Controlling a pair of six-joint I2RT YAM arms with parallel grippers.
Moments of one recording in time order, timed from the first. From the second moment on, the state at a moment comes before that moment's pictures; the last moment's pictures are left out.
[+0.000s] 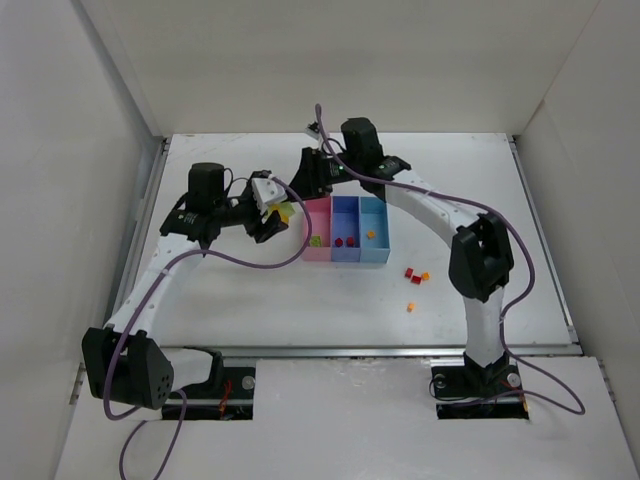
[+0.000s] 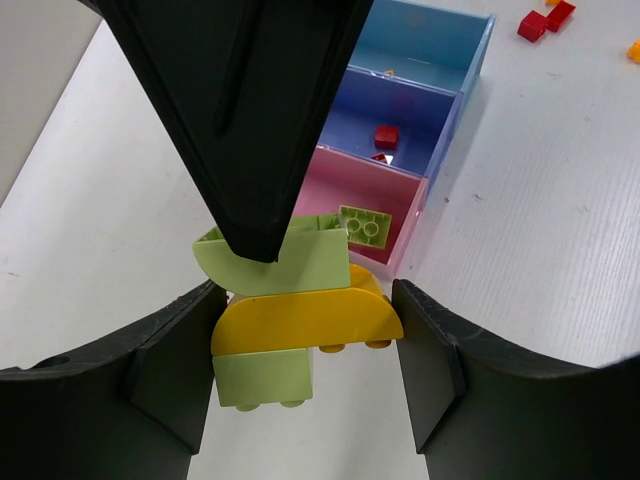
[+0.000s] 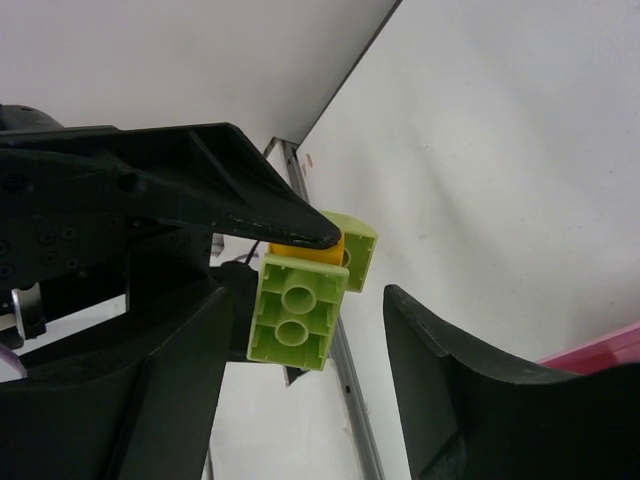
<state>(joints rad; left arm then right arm) -0.21 1.22 1.06 -0.46 0.78 0.70 0.60 2.03 1.81 -0.17 -0.91 0.64</state>
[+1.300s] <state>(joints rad) -0.21 1.23 1.07 -0.40 0.69 0.63 0.61 2.08 1.87 -0.23 -0.93 0.63</state>
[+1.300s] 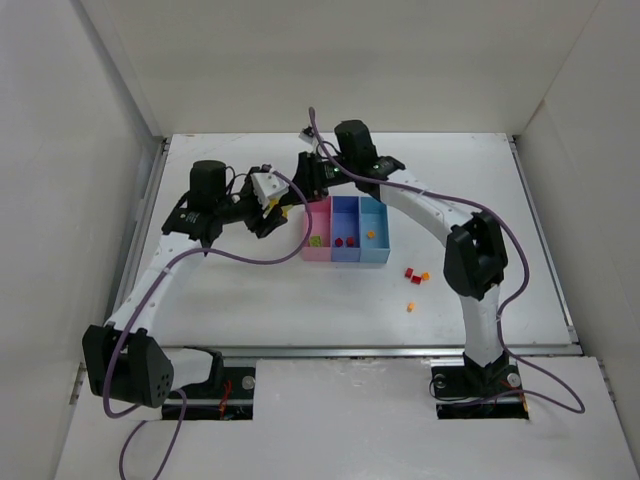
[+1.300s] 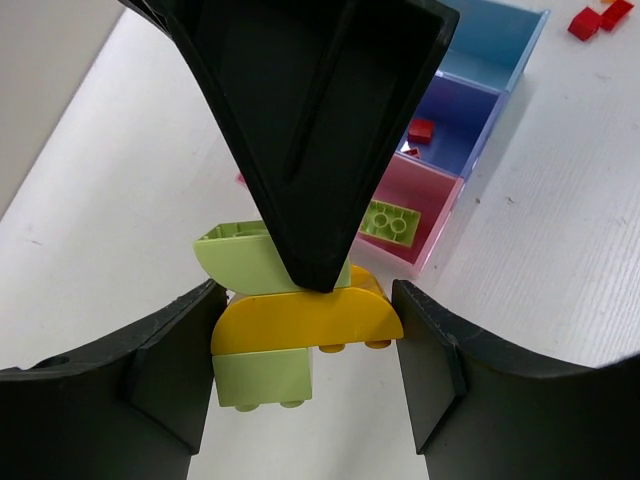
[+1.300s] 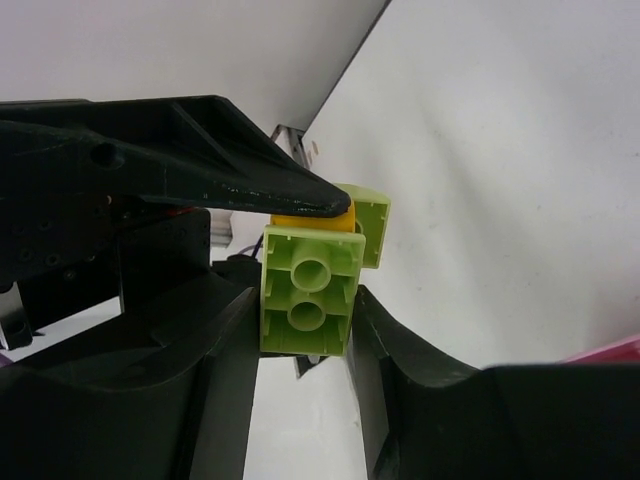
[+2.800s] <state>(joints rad) -0.17 1.35 1.12 -0.51 0.36 0.02 0.66 2.14 1.96 -0.78 -0.07 0.51</state>
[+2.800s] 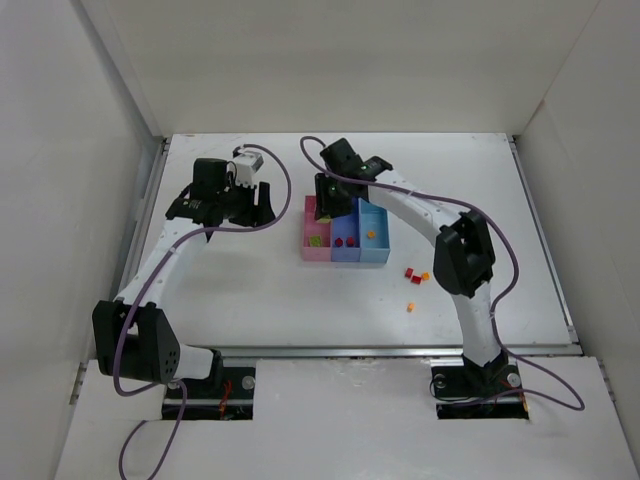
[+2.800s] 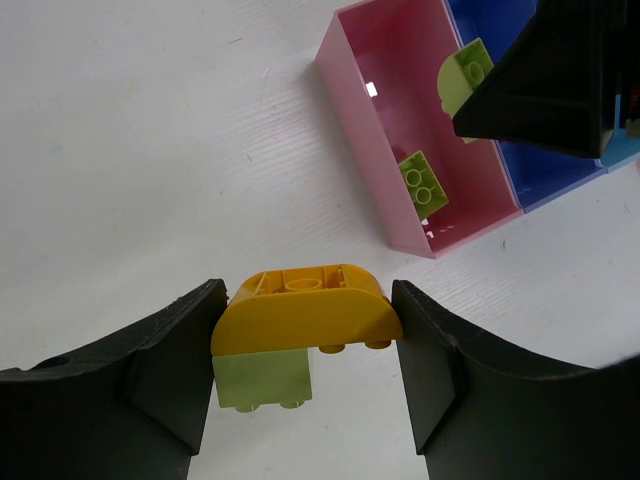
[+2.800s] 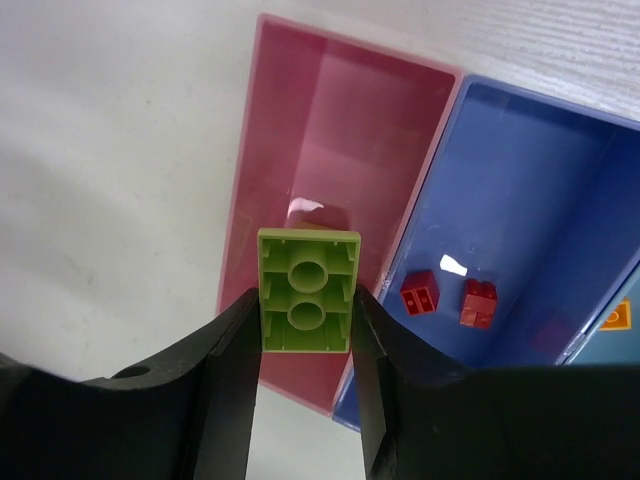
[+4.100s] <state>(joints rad) -0.27 1.47 0.95 -0.53 0.30 0.52 0.53 1.89 1.78 -0.65 -0.17 0.46</state>
